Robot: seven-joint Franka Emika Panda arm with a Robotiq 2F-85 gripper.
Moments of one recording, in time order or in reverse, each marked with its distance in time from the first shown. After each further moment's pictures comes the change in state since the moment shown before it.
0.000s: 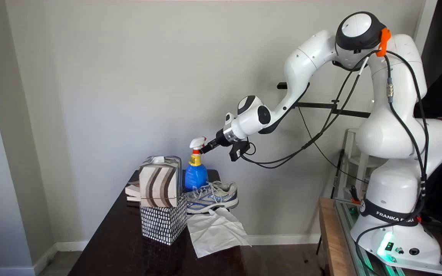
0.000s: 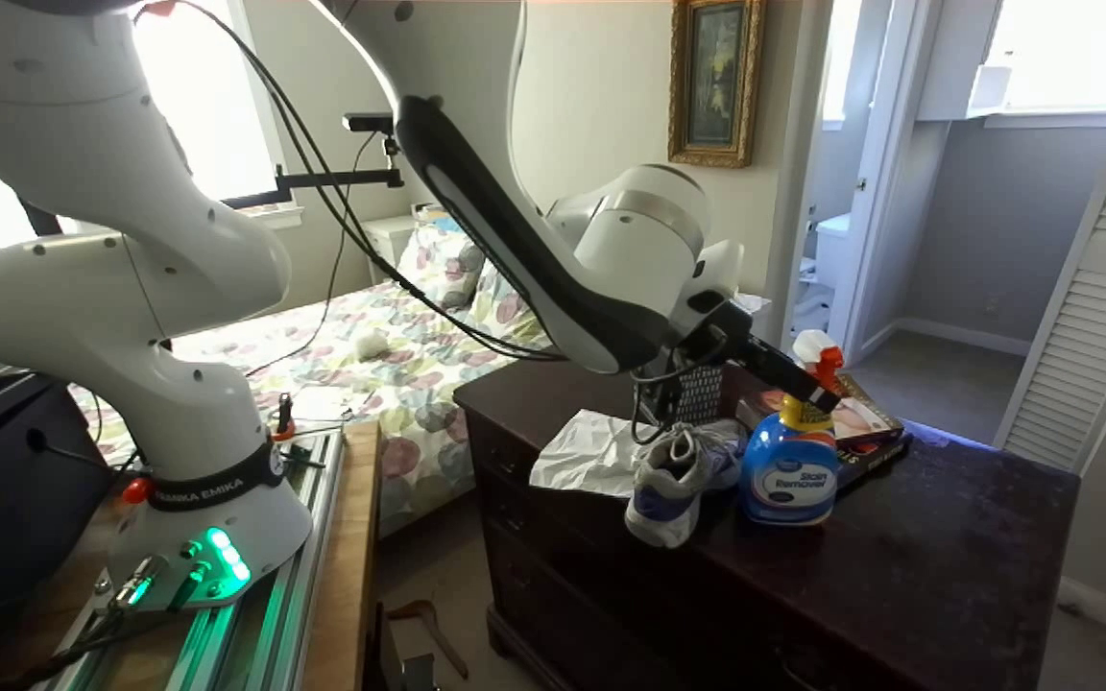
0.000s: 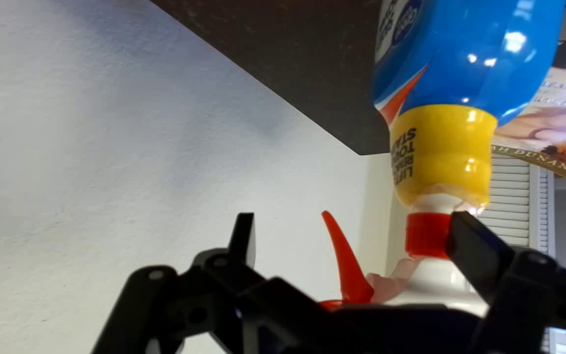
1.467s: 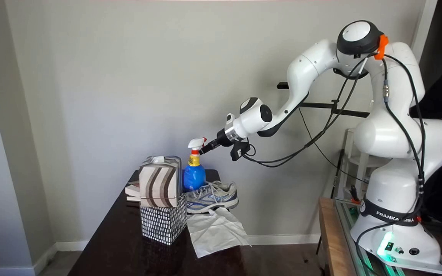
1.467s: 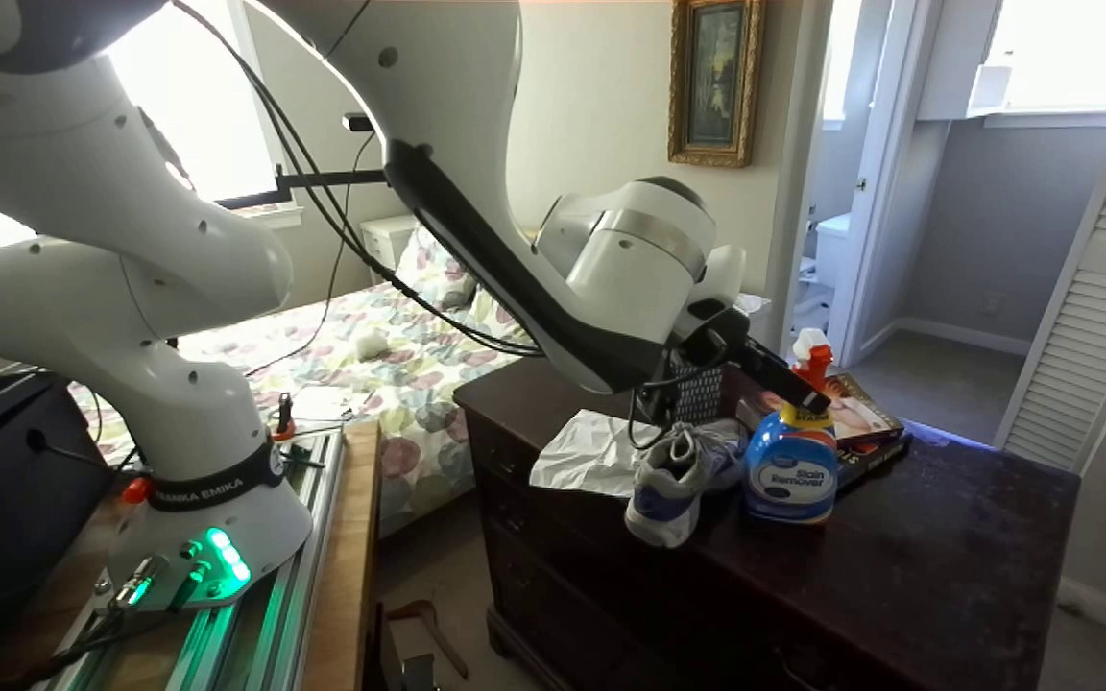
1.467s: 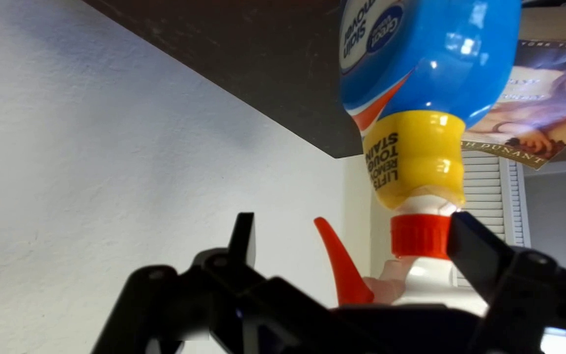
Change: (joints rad) arm -0.152 0.116 0.142 -0.005 0.000 0.022 -0.072
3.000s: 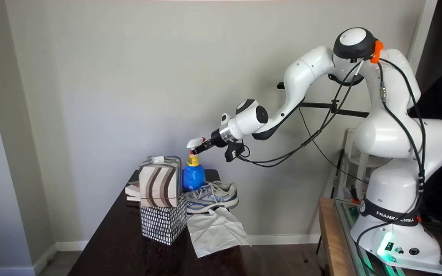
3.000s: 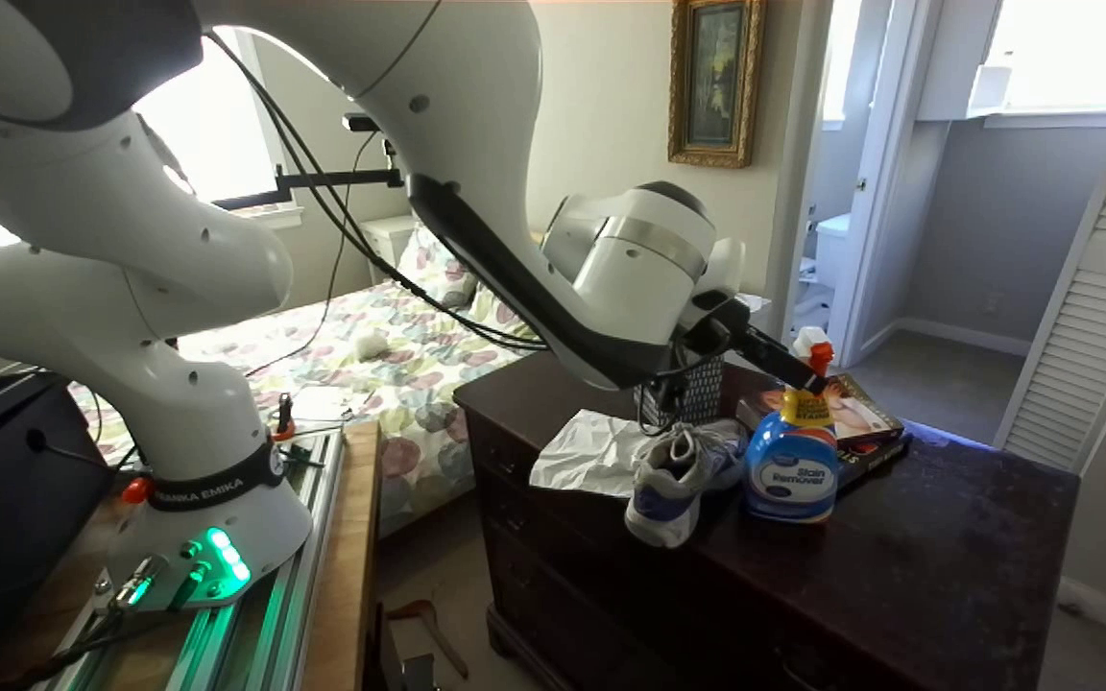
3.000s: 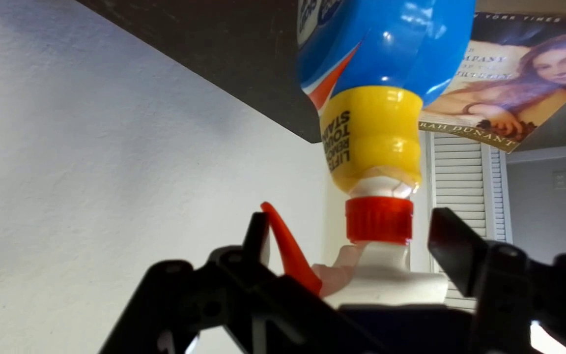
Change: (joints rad) arm 0.002 0.100 0.061 0.017 0.000 -0.069 -0.069
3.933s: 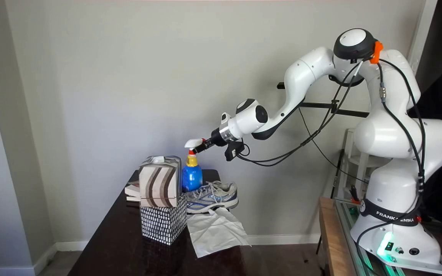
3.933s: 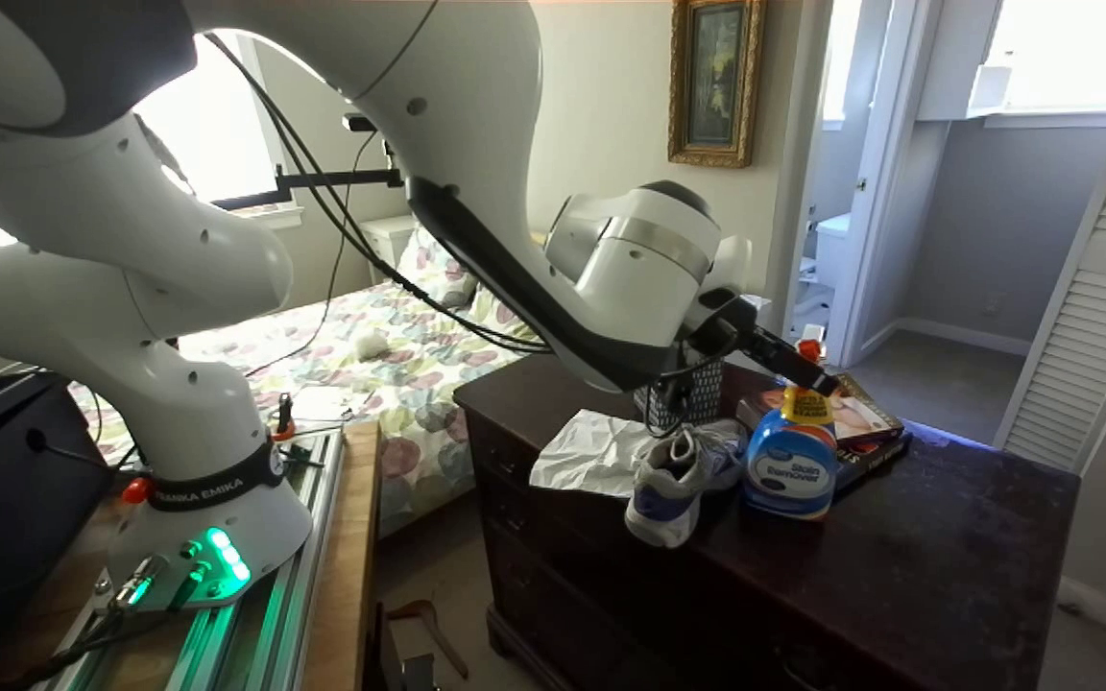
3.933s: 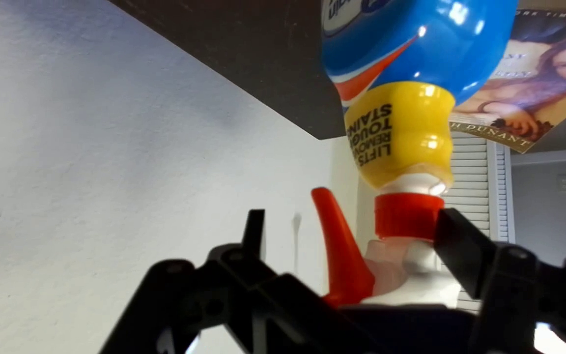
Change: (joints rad) arm -0.011 0.010 0.004 0.010 0.000 -0.006 -0.034
